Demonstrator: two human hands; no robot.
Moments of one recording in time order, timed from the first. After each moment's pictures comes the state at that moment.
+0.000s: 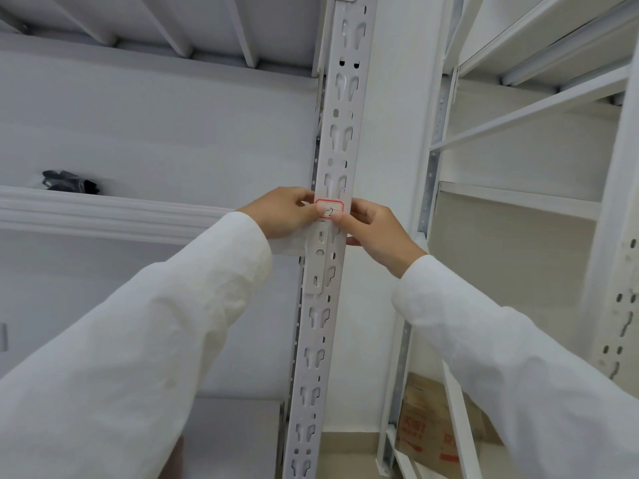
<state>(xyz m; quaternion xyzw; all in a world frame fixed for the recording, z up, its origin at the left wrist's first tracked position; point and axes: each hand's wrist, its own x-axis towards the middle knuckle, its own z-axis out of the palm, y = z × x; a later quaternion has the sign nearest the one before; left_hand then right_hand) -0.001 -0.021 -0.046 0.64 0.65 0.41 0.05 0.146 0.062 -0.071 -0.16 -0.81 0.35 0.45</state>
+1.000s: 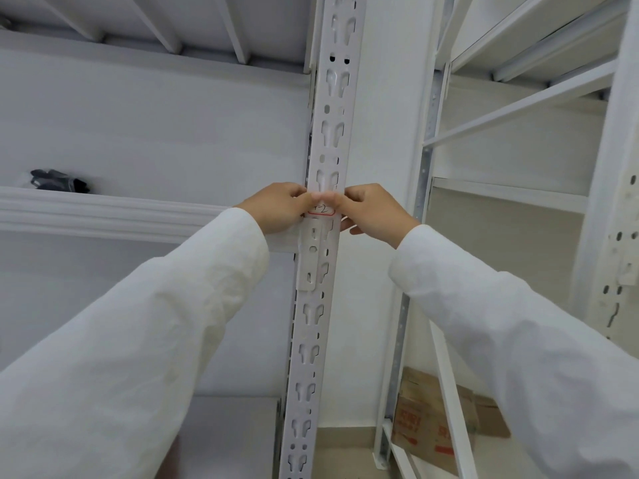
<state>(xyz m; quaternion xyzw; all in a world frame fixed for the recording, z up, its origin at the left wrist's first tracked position) 0.006 -0.020 -0.044 0.62 0.66 0.42 0.04 0.151 0.061 -0.043 -0.26 -0.85 0.22 0.40</state>
